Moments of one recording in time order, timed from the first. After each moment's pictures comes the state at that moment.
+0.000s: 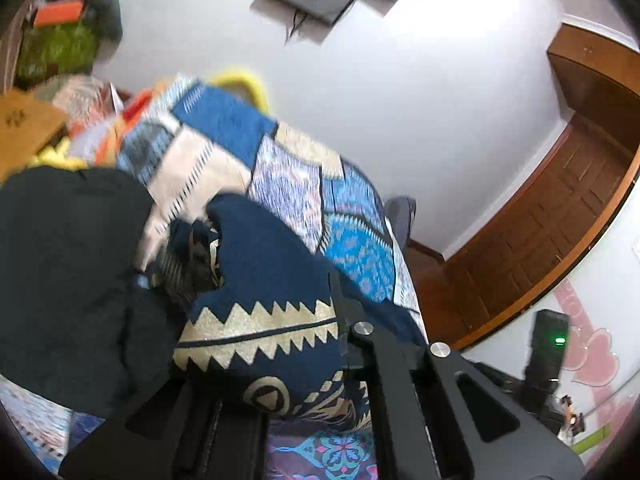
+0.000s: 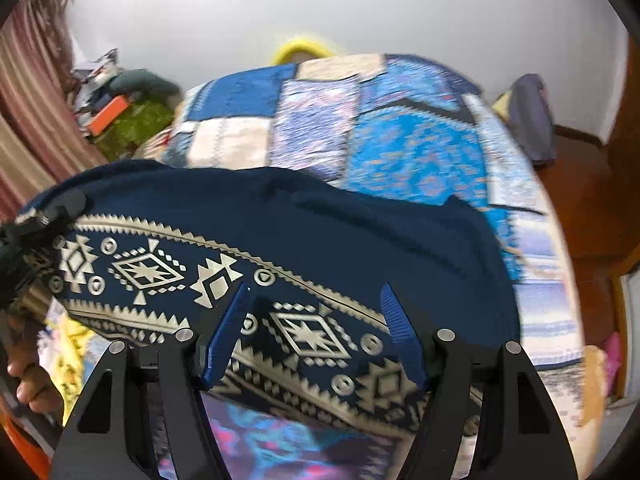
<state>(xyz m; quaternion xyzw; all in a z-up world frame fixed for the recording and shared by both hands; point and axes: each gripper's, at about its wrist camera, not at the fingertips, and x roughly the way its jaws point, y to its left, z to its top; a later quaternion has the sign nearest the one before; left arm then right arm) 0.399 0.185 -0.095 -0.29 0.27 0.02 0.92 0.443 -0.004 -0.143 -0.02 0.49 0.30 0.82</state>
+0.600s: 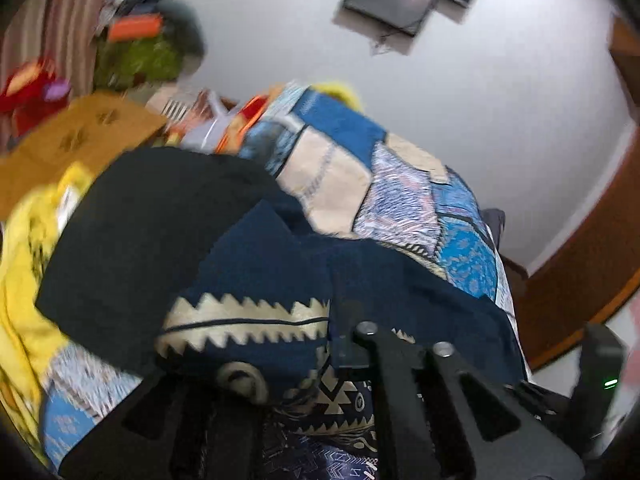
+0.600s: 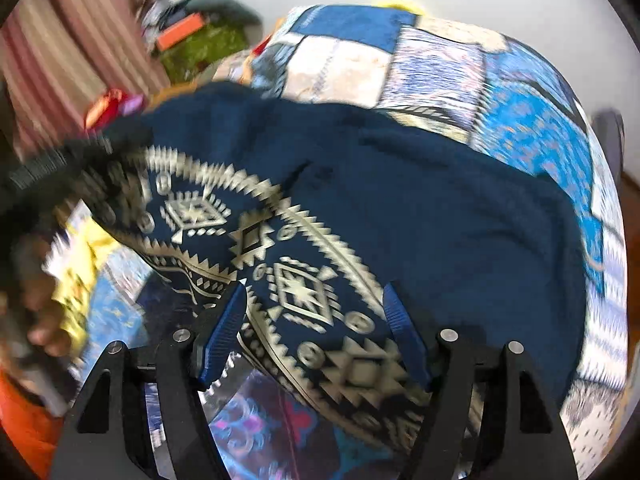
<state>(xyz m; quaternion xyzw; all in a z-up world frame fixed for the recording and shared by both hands) 0.360 0.243 -0.163 -0.28 0.30 0.18 0.89 0.394 0.056 -0.182 -0.09 0.51 0.40 0.76</state>
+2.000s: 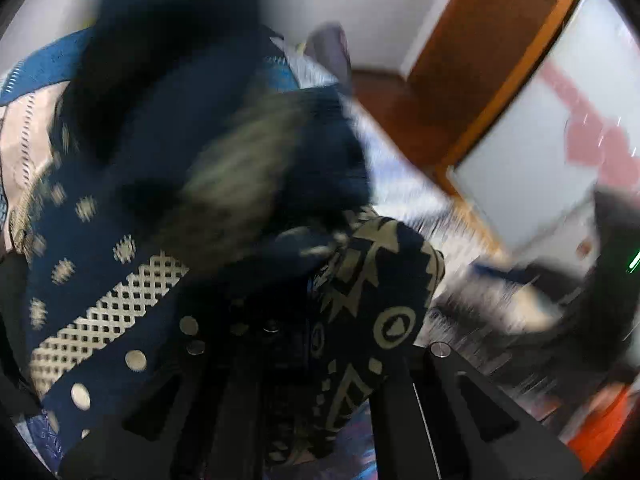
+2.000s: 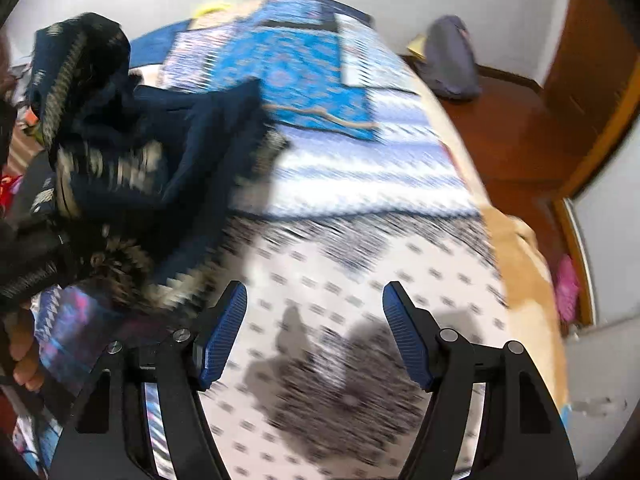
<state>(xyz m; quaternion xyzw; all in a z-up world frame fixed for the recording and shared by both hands) 0.473 -0.009 -0.223 -0.06 0.51 -0.14 0.85 0.407 -0.177 -0.203 -0.05 0.55 0.15 0.82</state>
